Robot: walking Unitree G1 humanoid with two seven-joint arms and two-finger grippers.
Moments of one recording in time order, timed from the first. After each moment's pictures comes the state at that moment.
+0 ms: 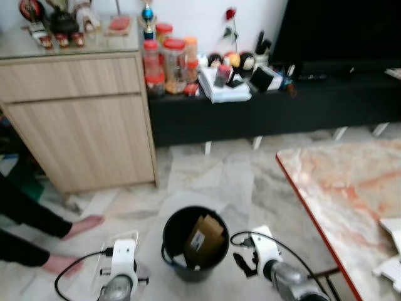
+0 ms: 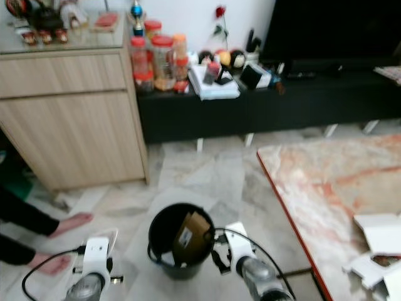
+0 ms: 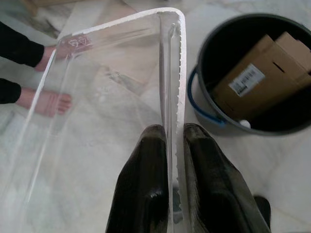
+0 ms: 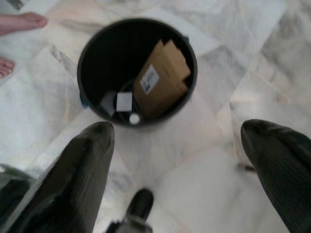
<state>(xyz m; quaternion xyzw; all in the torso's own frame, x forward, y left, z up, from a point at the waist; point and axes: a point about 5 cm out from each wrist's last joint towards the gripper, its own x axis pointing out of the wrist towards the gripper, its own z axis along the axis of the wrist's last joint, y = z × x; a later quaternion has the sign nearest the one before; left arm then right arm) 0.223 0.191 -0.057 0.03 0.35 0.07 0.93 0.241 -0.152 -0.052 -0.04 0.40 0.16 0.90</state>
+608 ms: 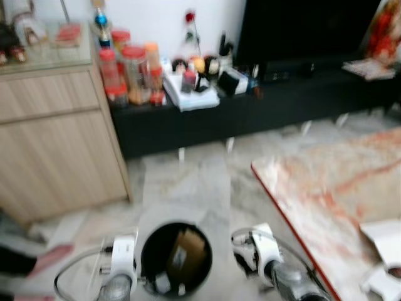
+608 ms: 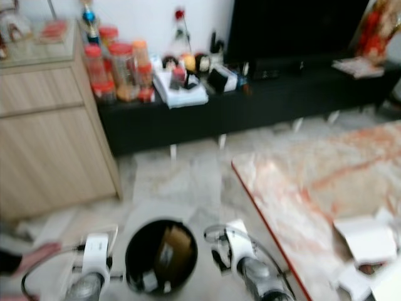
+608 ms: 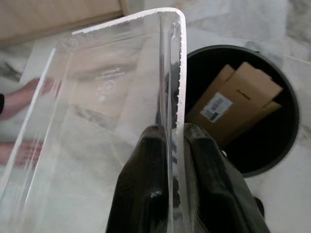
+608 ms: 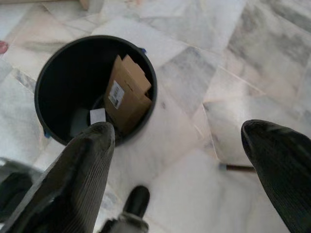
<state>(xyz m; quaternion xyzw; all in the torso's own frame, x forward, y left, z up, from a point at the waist) 0.224 0.193 -0.056 0.03 0.35 0.07 0.94 0.240 -0.149 -0.052 -0.04 0.40 0.16 0.90</state>
